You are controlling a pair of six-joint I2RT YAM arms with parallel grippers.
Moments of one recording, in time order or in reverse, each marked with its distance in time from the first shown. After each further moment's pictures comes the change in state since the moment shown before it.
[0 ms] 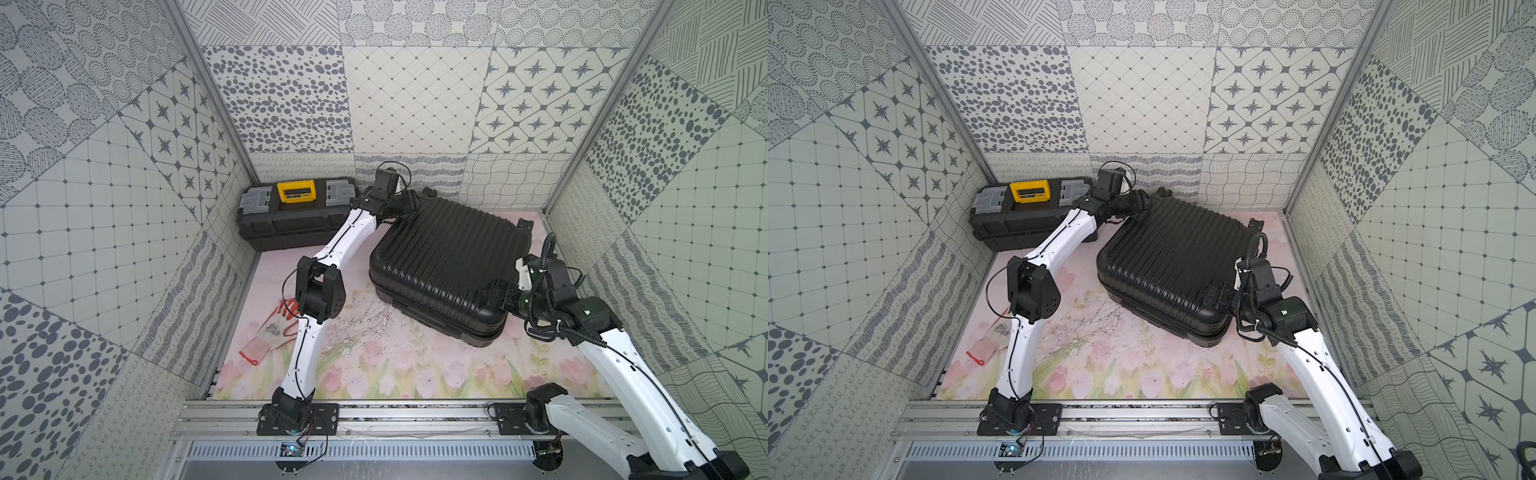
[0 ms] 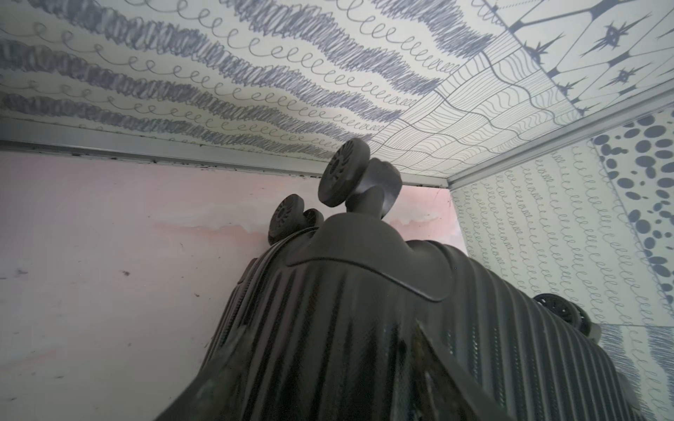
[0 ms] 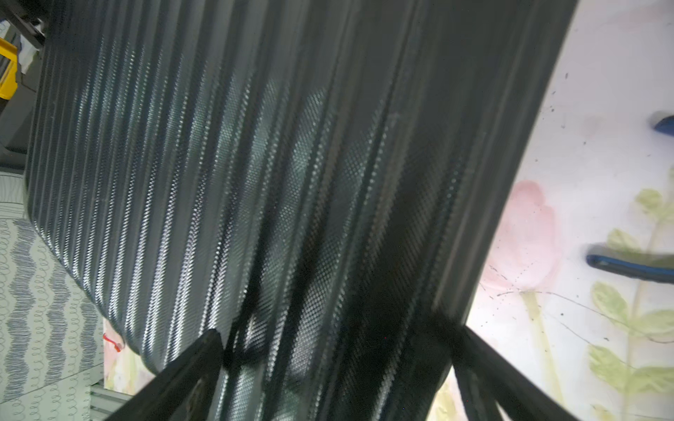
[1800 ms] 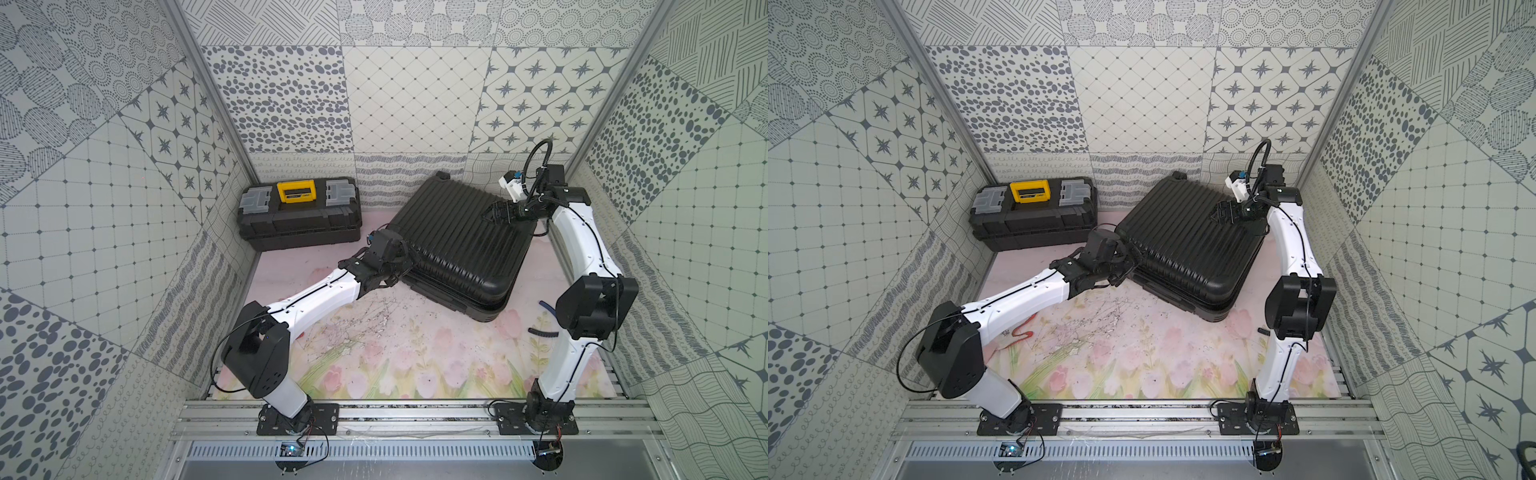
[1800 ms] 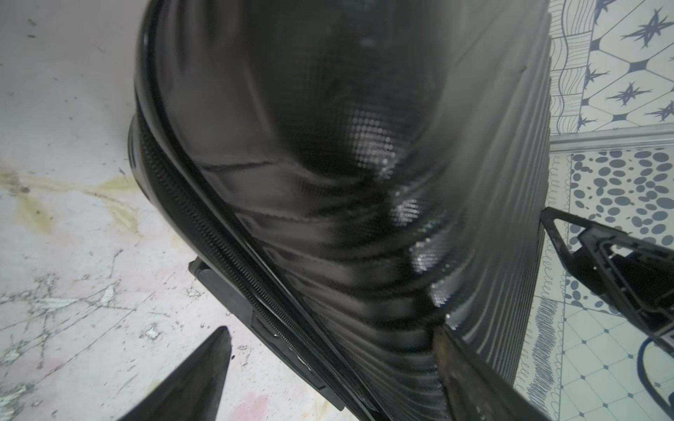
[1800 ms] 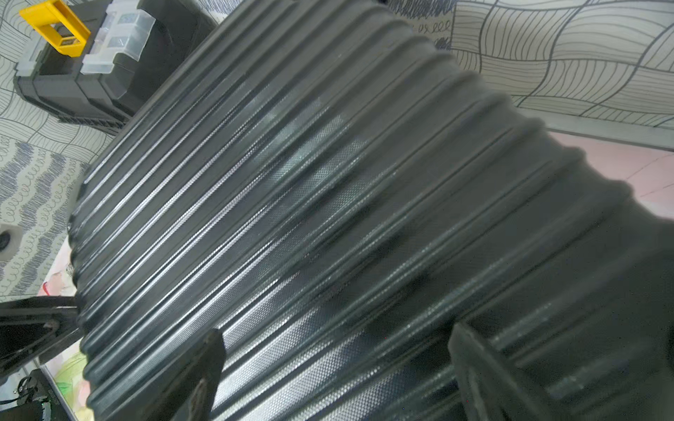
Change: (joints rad) left arm -0.206 -0.705 -1.102 0.330 -0.141 -0.615; right arm -0.365 1.025 1.021 -0.095 -0.443 -0.803
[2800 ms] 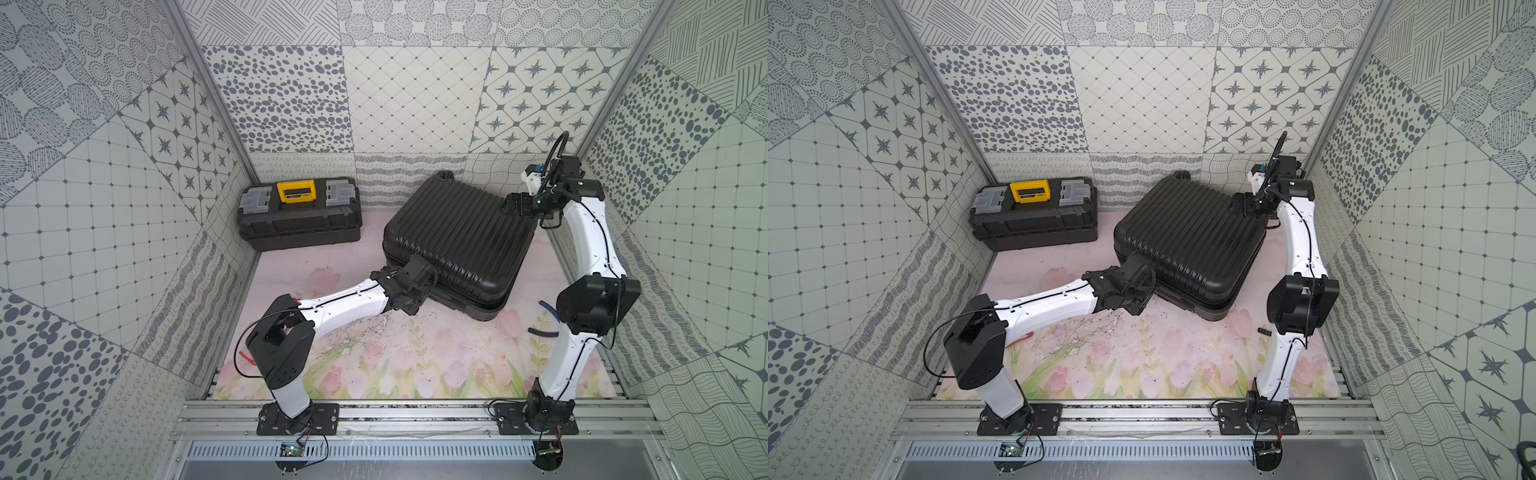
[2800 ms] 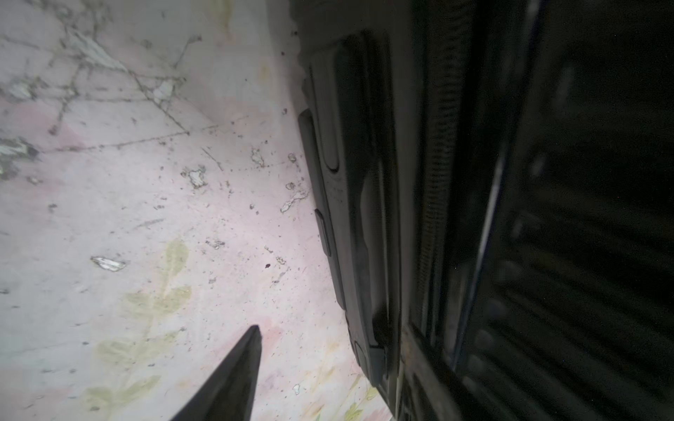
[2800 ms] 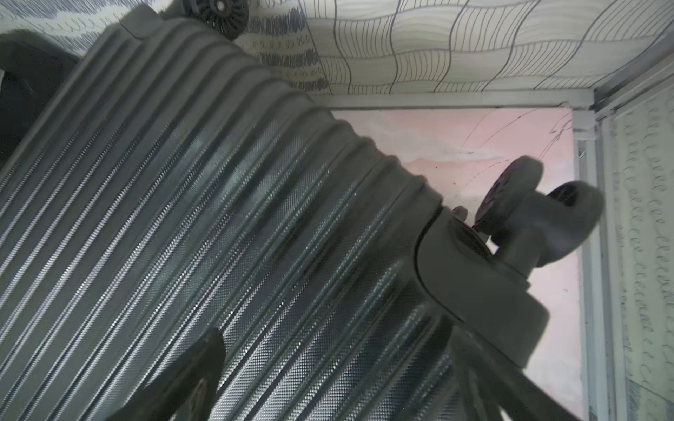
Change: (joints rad) left arm -0.232 0.122 0.023 -0.208 -0.149 -0.520; right arm -0.048 0.042 0.146 -0.092 0.217 0.121
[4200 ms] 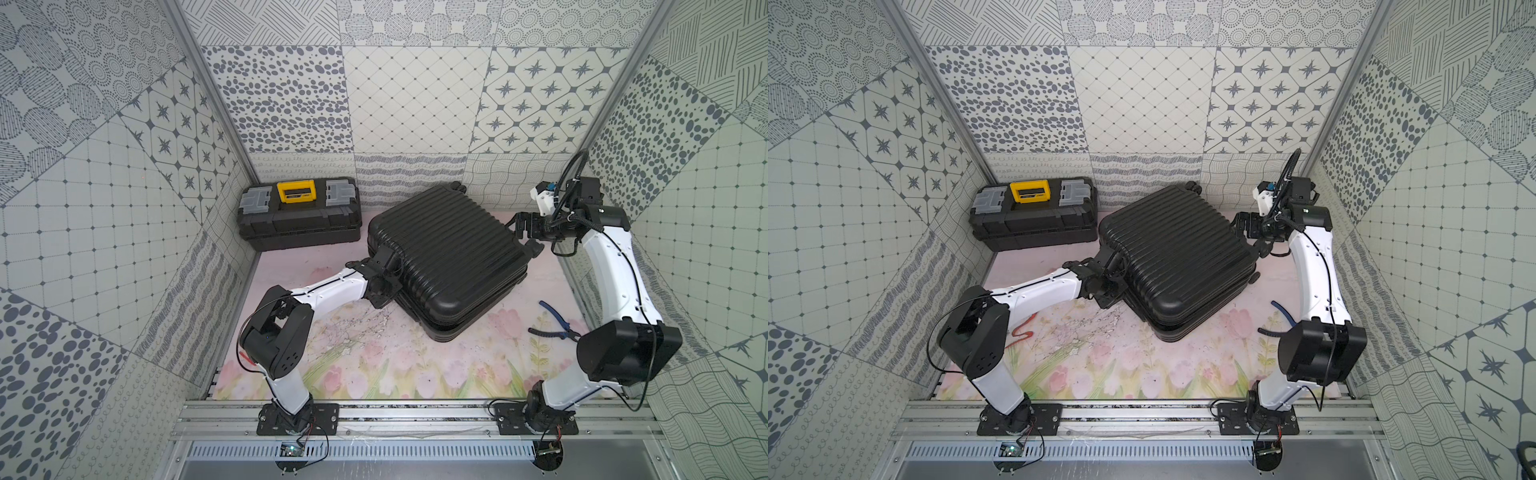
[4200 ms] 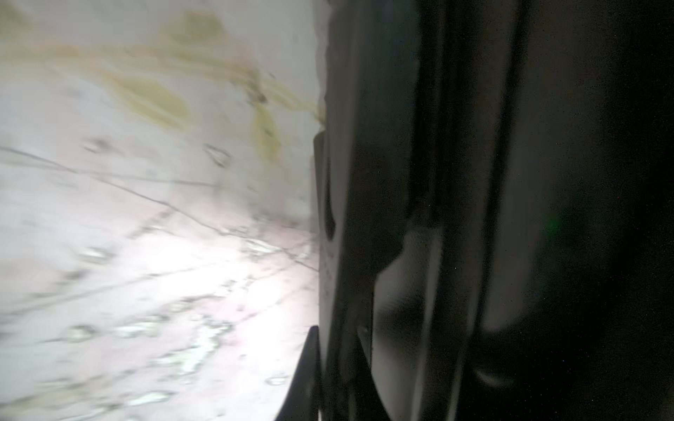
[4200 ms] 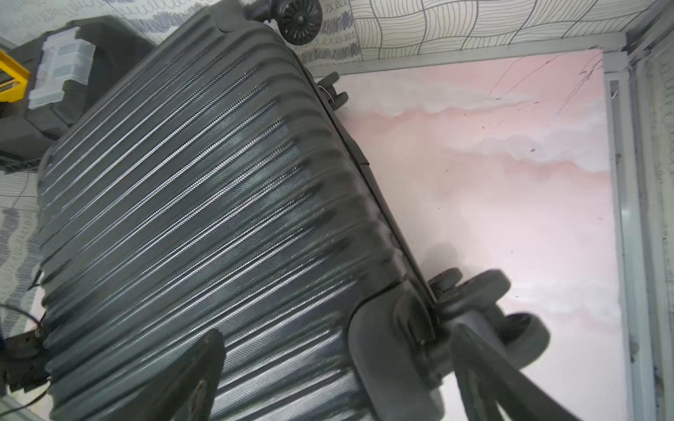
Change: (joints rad) left arm 0.288 -0.023 -0.084 -0.149 0.140 0.577; right arm -0.011 -0.425 -0.474 0.088 -0.099 0.034
